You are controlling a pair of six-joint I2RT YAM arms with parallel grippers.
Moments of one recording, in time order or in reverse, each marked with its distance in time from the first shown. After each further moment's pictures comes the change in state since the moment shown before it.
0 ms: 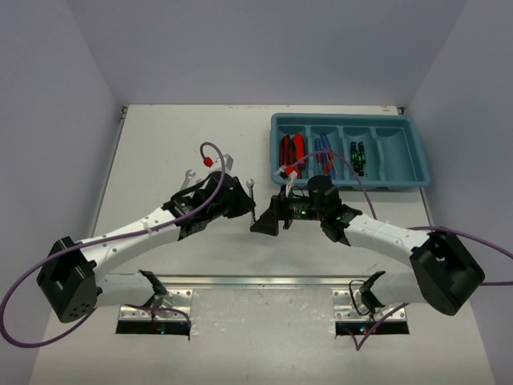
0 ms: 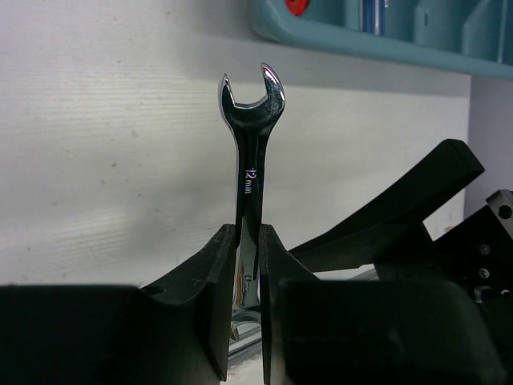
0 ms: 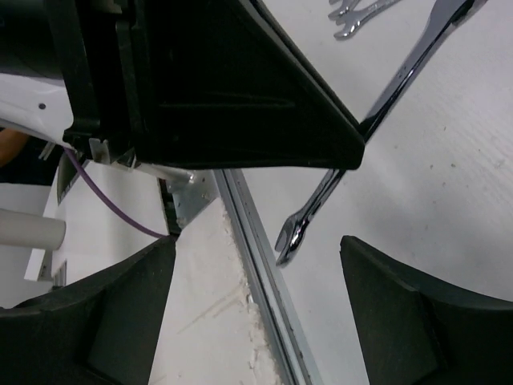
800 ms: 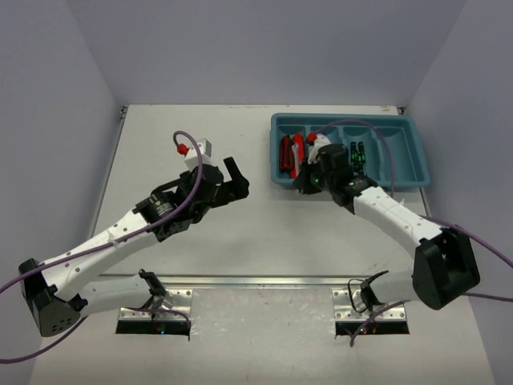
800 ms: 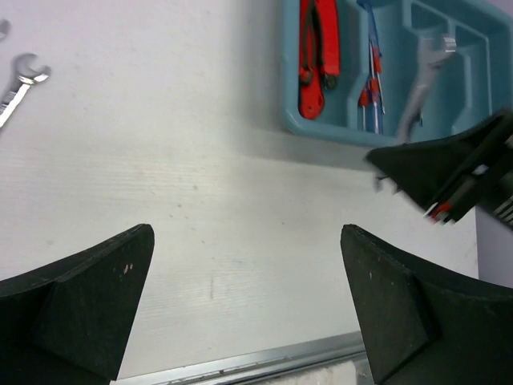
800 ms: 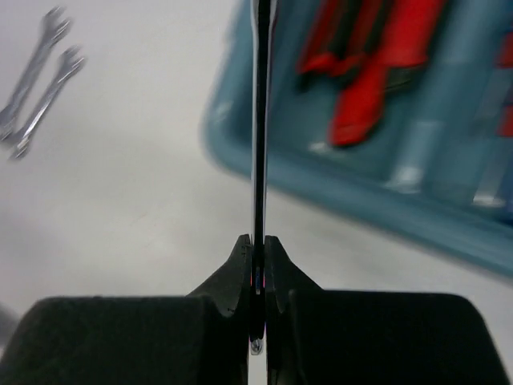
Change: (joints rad) left arm -0.057 -0.140 0.206 -0.320 -0.329 0.036; right arm -0.195 0.037 0.309 -0.596 0.542 -0.216
